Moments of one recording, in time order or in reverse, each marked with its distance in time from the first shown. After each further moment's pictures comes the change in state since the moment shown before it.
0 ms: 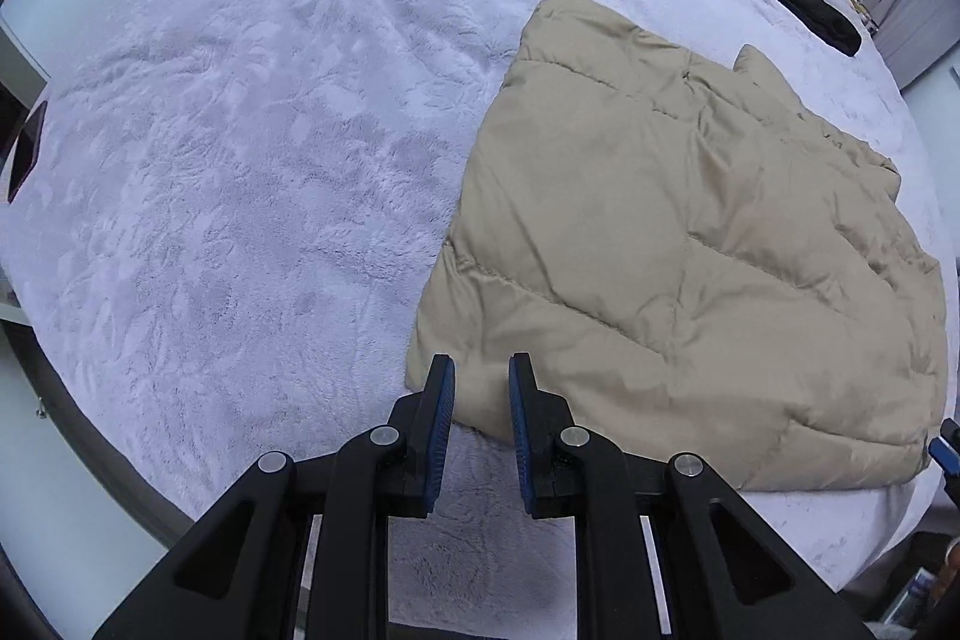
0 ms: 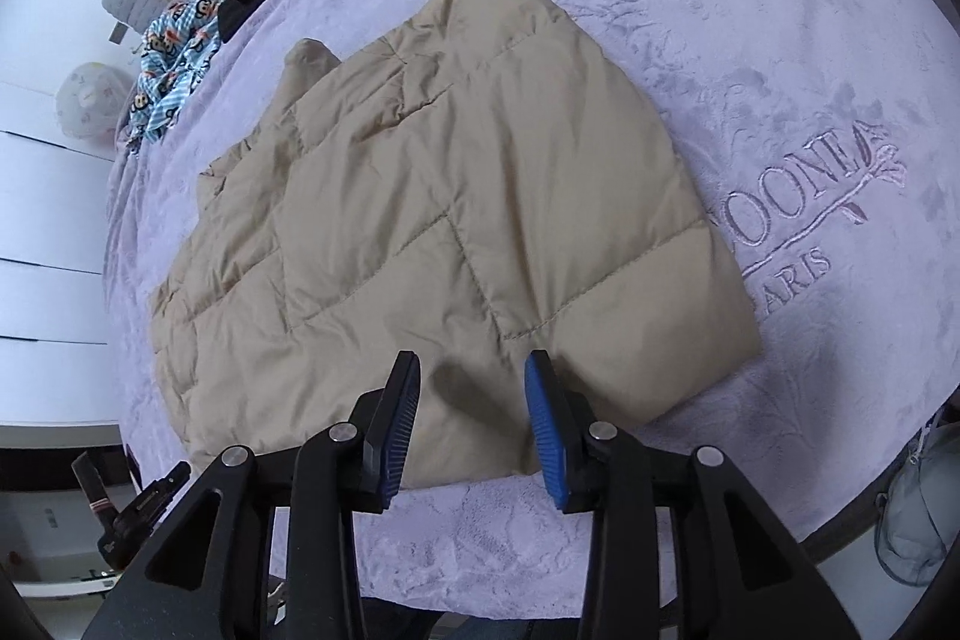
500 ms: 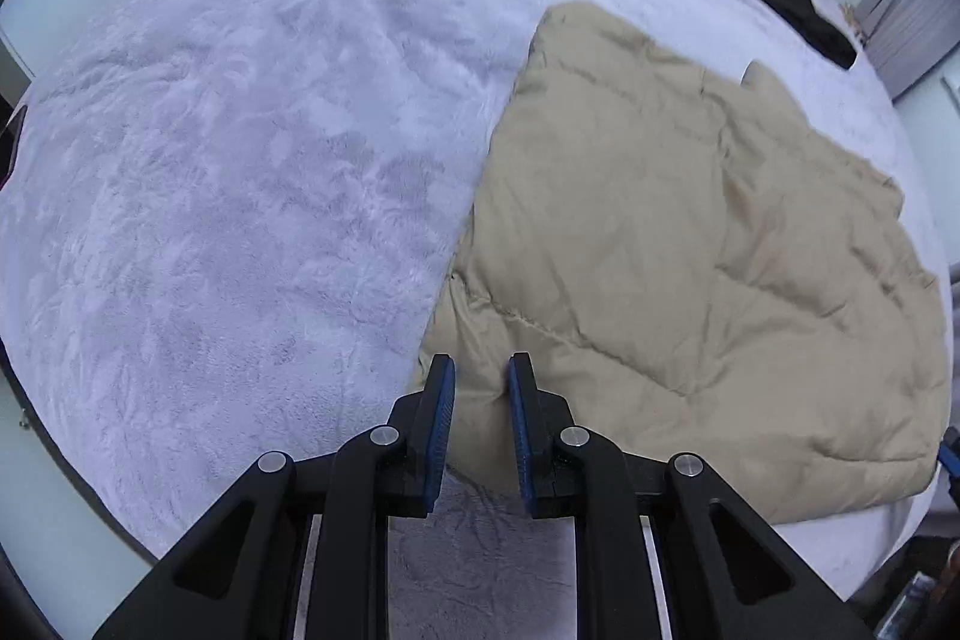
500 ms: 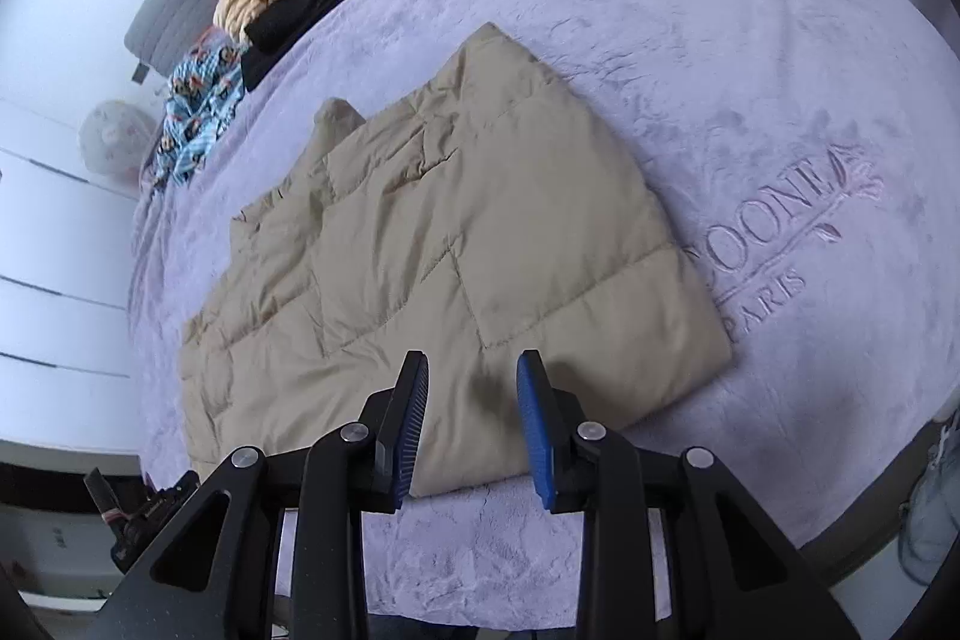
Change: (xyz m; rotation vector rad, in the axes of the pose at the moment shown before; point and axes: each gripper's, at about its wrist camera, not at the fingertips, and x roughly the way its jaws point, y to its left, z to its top) left arm 0.040 0.006 0.013 0.000 0.009 -0.038; right arm -0.020 0.008 0.005 0.003 -0.102 0.015
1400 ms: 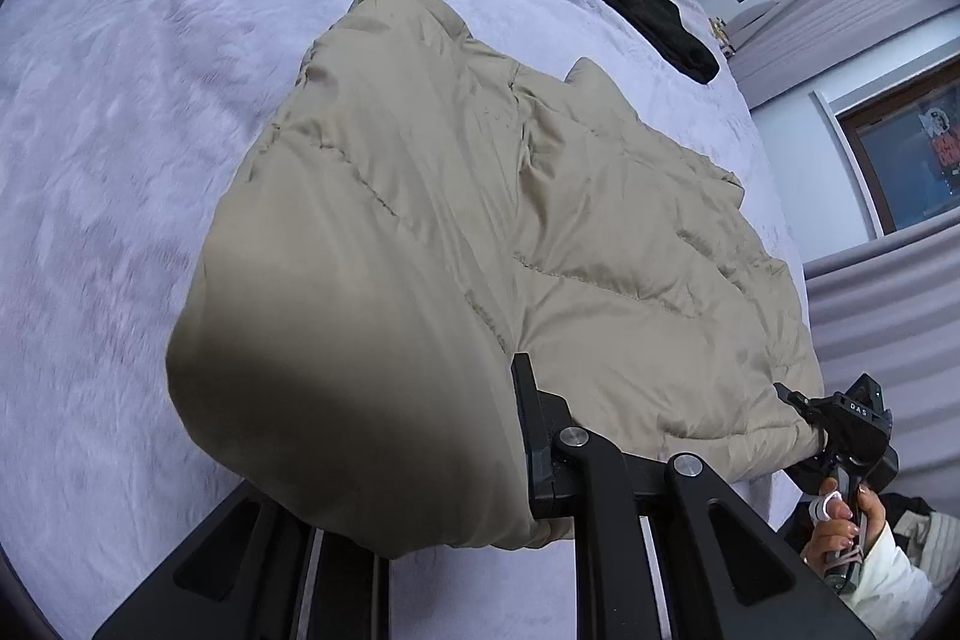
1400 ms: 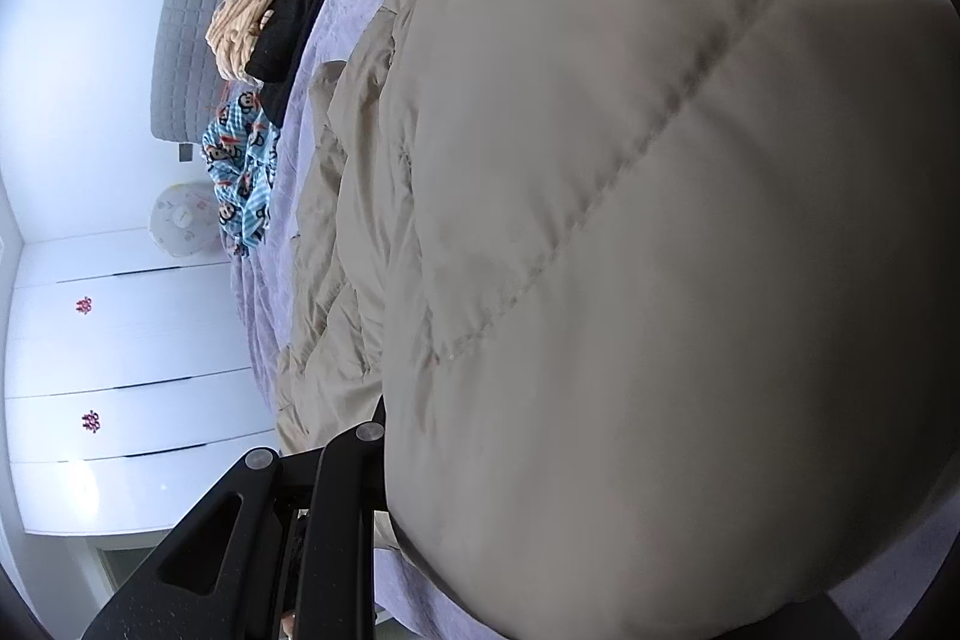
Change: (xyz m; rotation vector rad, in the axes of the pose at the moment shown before) left arm -0.002 -0.047 0.028 0.039 -0.001 -0.429; right arm 0.104 0.005 0.030 0.338 0.124 0.366
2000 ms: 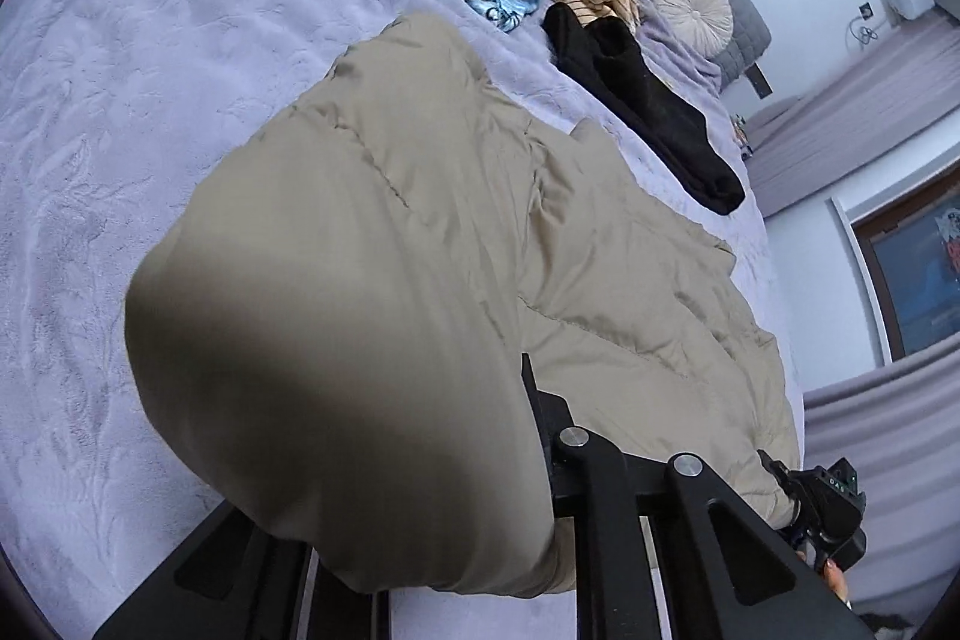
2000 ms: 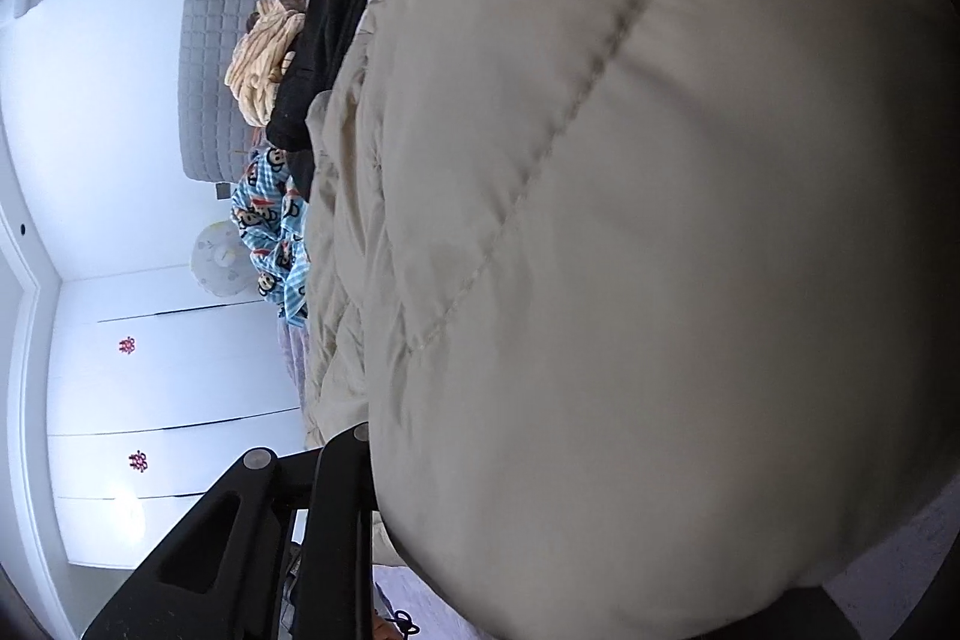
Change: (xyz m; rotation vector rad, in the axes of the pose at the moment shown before) left arm 0.078 -0.044 0.151 -0.097 -0.195 -0.021; right arm 0.086 0.037 0.128 0.020 -0.044 0.148
